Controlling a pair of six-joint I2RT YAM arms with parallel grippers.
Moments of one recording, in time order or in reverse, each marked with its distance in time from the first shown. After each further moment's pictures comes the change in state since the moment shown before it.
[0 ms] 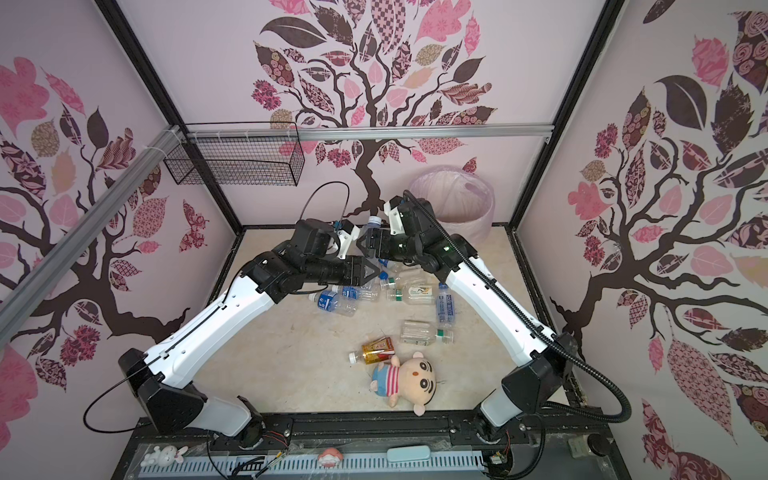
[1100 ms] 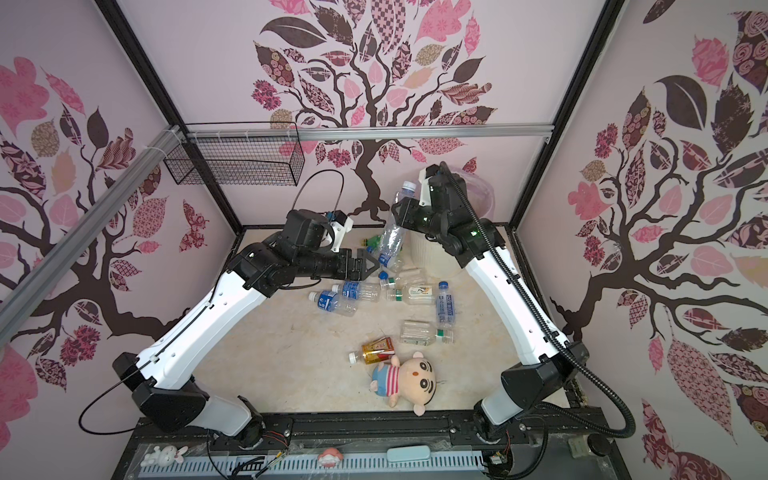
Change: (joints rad) left arm -0.016 0.031 0.199 -0.181 -0.111 0.048; right arm -0.164 0.005 0.198 -0.030 0.150 -0.022
